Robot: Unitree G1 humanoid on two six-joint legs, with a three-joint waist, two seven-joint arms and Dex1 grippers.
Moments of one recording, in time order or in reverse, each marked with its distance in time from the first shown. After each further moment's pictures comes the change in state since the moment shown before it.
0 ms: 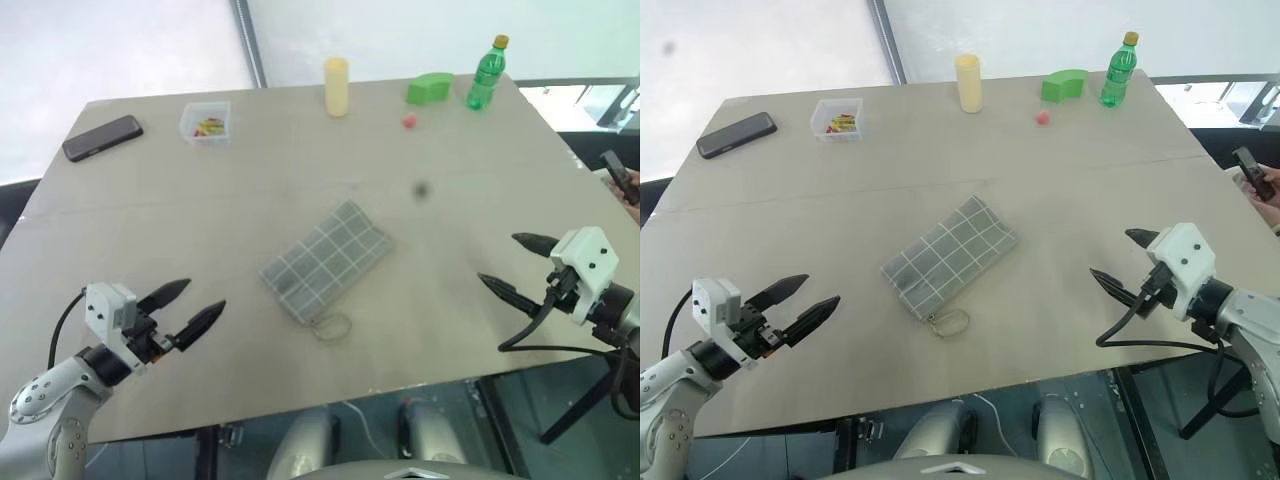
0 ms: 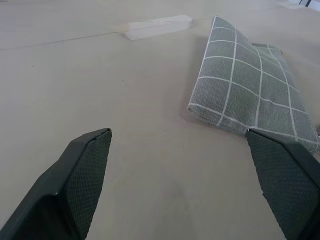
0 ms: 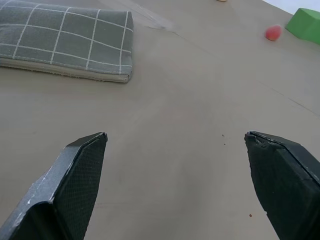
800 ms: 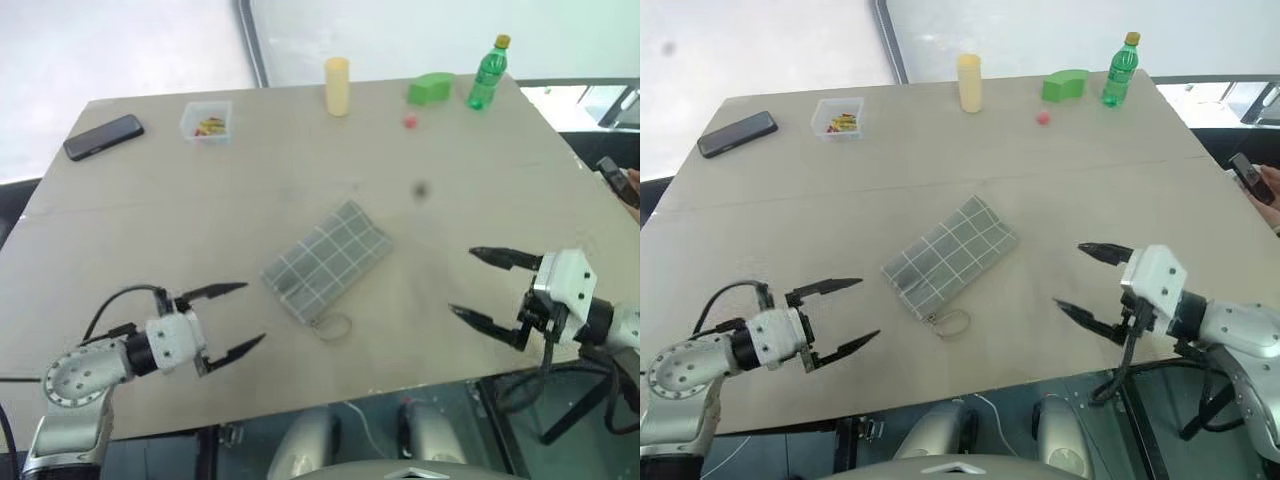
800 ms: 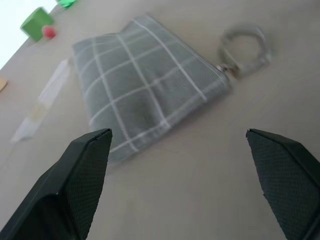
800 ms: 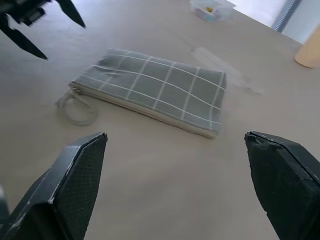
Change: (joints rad) left arm -0.153 0.077 -0.264 0.302 0.504 -1.022 -0.218; right arm 0.050 0.011 0.085 -0.099 0.077 -0.183 0.201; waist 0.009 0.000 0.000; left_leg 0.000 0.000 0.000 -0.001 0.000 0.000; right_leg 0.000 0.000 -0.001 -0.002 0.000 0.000
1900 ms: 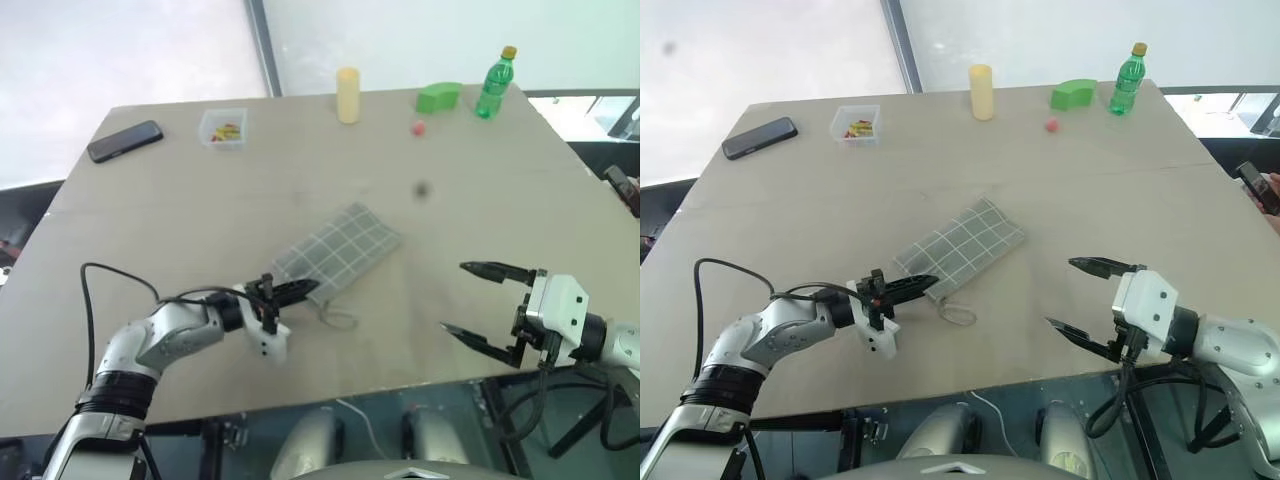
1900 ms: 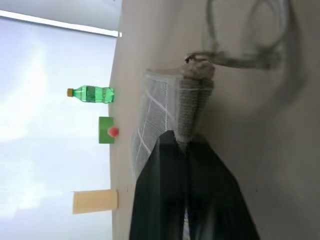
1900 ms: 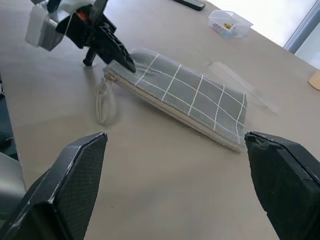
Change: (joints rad) left arm -0.380 0.011 -0.300 0.173 0.875 -0.312 0.864; right arm 0.060 0.014 0.047 -0.006 -0.080 -0.093 -0.039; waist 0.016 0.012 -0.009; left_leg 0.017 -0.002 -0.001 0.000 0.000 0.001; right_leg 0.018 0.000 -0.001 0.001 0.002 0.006
